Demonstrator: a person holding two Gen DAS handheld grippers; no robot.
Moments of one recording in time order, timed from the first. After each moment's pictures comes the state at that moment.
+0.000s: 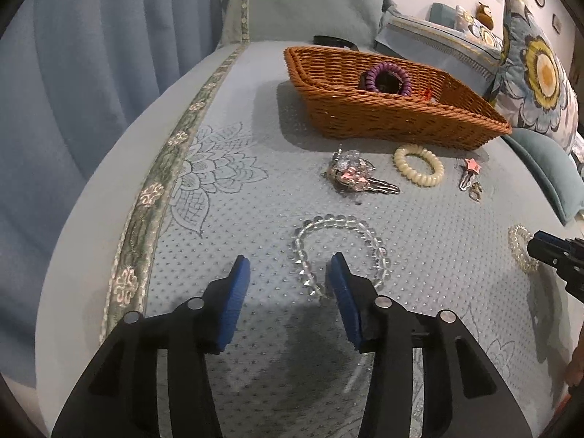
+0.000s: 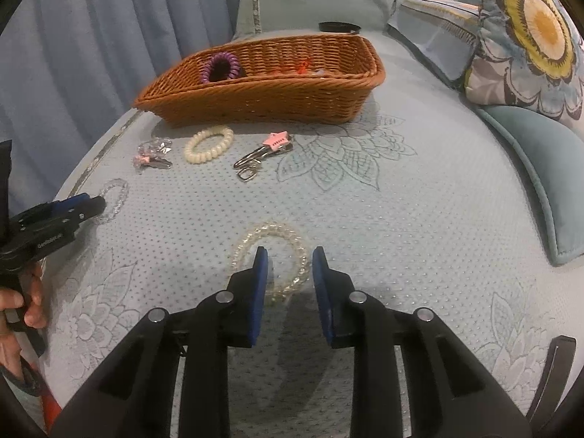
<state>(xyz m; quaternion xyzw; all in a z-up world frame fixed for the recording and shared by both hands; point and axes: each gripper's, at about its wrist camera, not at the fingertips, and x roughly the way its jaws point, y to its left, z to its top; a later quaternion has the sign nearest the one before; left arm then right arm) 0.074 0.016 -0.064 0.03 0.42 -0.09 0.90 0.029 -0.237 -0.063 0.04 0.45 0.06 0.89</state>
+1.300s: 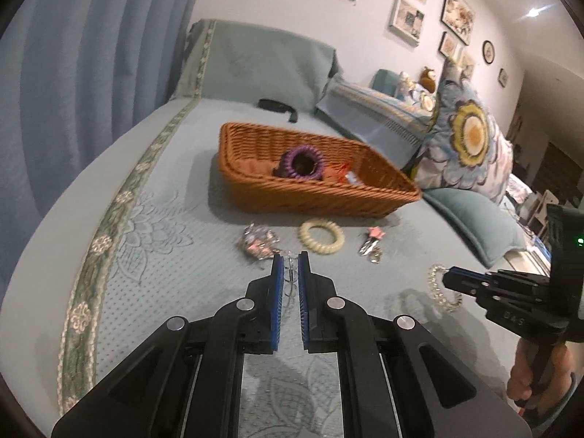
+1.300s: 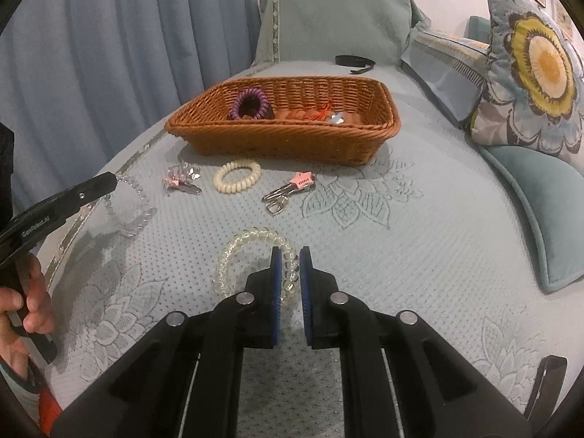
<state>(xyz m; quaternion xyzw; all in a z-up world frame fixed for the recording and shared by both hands) 0.043 0.004 -0.023 -0.06 0.30 -0.21 0.93 0.015 -0.230 -0.035 0.03 0.39 0.08 0.92</state>
